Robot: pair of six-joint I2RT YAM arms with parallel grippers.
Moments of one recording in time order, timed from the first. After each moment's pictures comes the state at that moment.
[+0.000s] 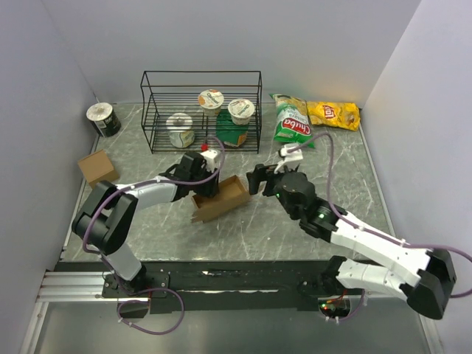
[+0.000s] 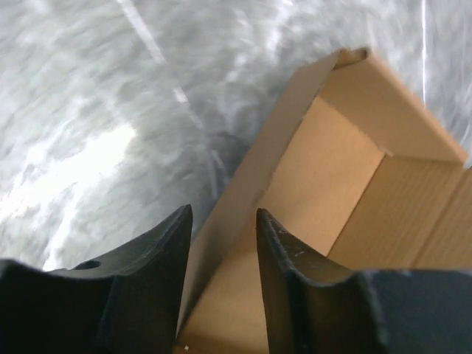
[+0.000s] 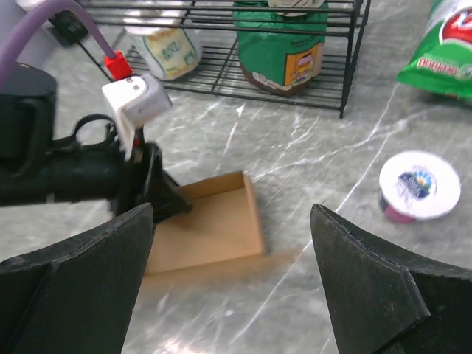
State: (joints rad) left arm -0.54 1.65 0.87 0.01 0.18 -0.13; right arm 0.88 1.01 0.75 0.03 0.49 0.35
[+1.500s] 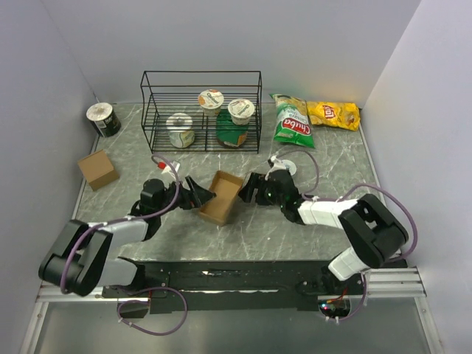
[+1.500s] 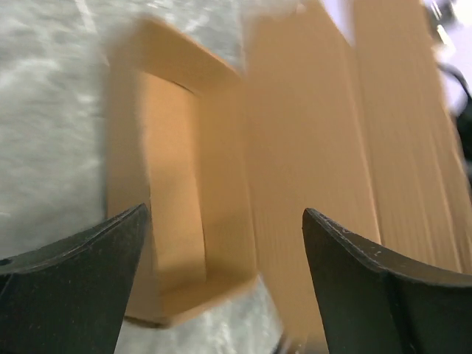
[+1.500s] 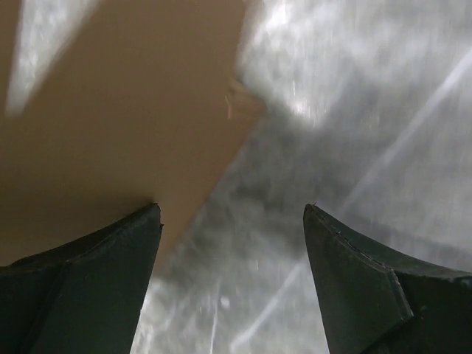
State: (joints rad) left arm -0.36 1.31 0.31 0.71 0.48 -0.75; right arm 0.62 1.51 0.57 0.38 -0.04 0.69
